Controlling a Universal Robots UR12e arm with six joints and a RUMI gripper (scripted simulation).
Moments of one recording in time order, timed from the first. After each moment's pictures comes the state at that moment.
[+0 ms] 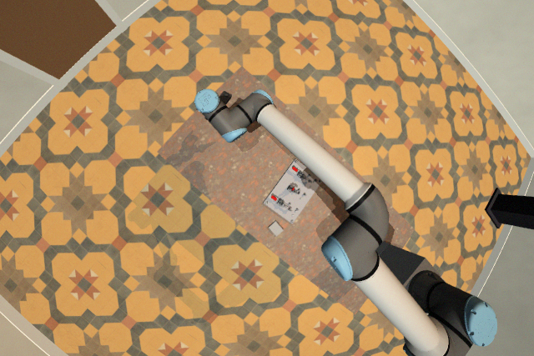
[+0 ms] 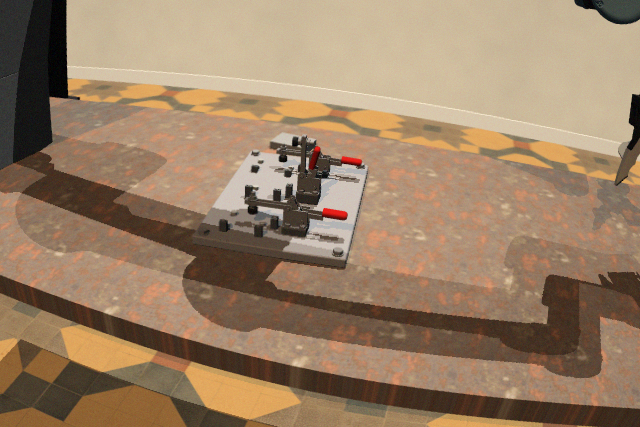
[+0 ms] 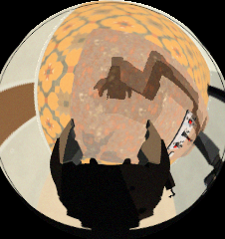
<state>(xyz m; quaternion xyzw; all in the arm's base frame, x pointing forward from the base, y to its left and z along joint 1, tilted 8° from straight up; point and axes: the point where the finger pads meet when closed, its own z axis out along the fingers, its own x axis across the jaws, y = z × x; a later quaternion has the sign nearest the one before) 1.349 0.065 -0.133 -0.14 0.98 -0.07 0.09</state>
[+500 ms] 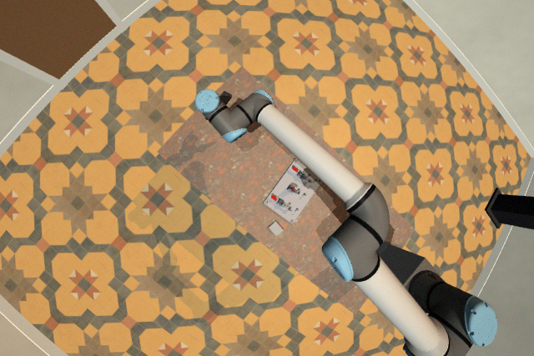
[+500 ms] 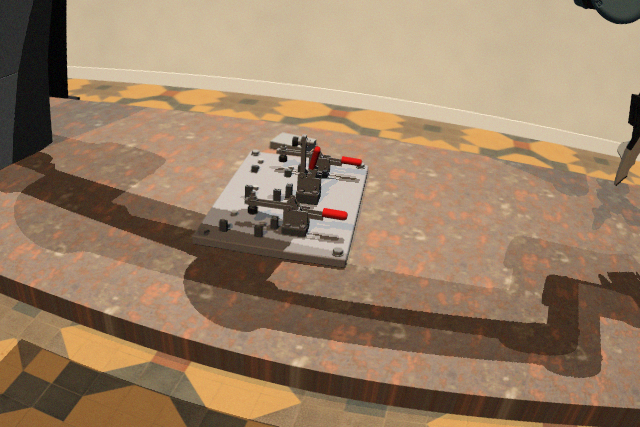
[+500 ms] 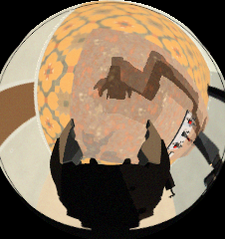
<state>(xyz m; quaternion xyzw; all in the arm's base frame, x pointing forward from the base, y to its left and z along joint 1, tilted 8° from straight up) 1.348 0.065 -0.133 -0.15 0.98 -0.07 0.09</state>
